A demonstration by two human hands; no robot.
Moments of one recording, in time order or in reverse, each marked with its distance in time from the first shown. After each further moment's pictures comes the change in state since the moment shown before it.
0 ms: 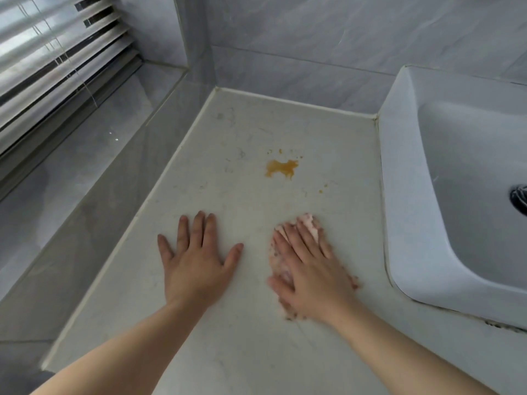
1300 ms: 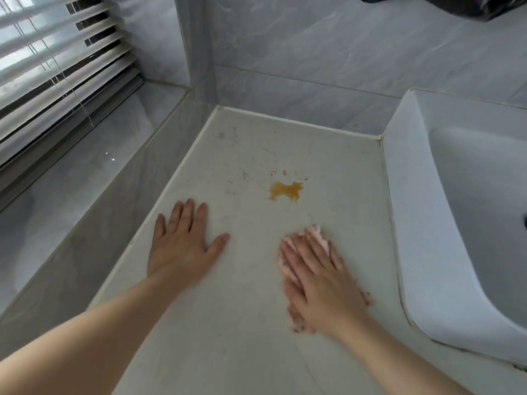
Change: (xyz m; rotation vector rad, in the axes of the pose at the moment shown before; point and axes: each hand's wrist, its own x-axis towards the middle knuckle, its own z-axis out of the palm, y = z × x) left_hand 0.084 -0.024 -0.011 0.076 -0.014 0.130; right_hand 0.031 0.017 0.000 -0.001 0.012 0.055
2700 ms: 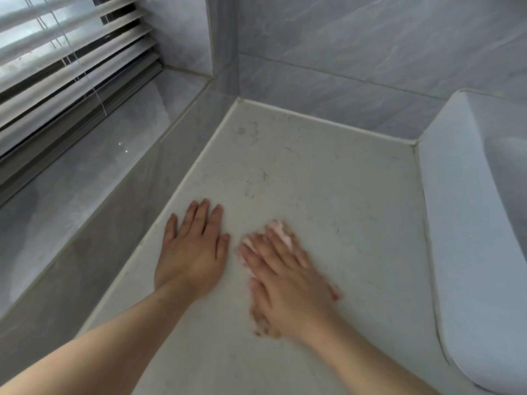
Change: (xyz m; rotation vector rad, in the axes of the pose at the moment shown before) left_hand -0.004 -0.001 -0.005 -0.057 0.033 -0.013; right_hand 0.045 -0.055 0.007 0.108 0.009 -0.231
